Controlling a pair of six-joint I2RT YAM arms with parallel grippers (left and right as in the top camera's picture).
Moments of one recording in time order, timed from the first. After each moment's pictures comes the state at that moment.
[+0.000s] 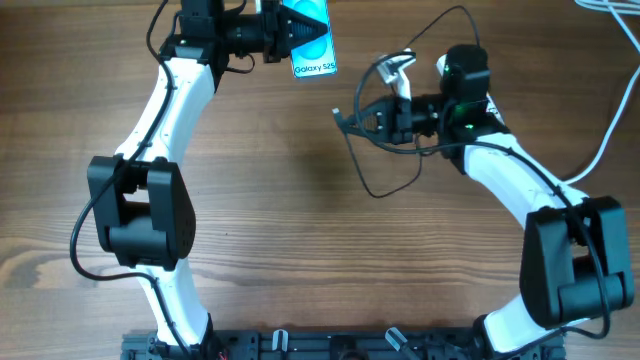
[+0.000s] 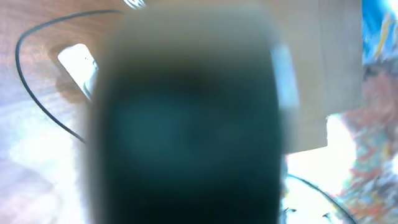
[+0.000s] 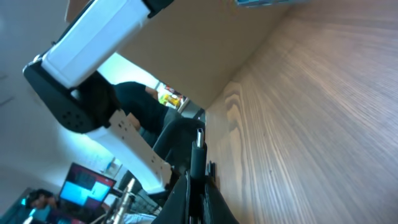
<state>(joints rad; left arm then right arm) -0.13 2.06 1.72 -0.12 1.30 -0.86 0.22 1.75 1.05 0.39 -1.48 0.66</state>
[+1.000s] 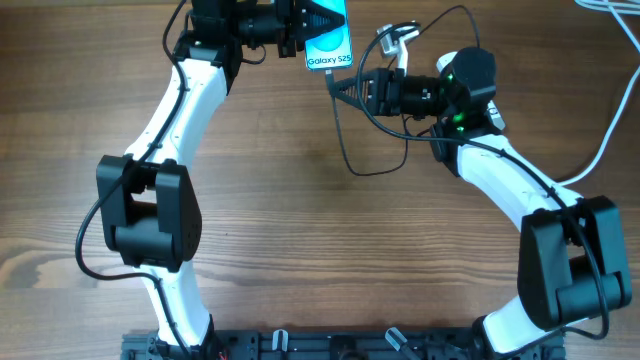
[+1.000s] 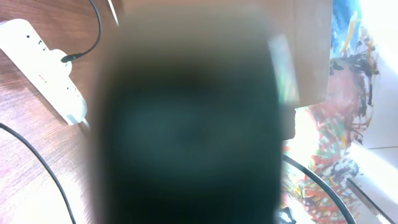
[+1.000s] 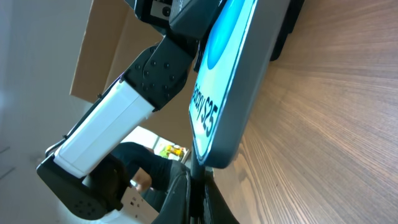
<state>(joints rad) -0.18 2.06 1.72 0.14 1.36 -1.18 0.25 1.75 1.05 0.82 -1.23 1.19</state>
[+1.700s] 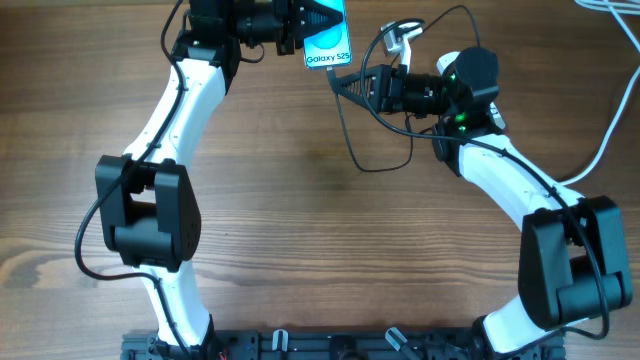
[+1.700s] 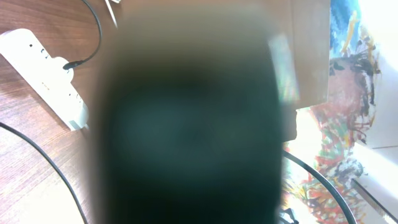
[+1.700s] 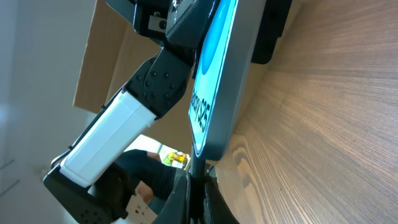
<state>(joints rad) -0.17 2.06 1.72 0.17 1.35 -1.18 0.24 1.75 1.05 0.83 -1.21 1.25</state>
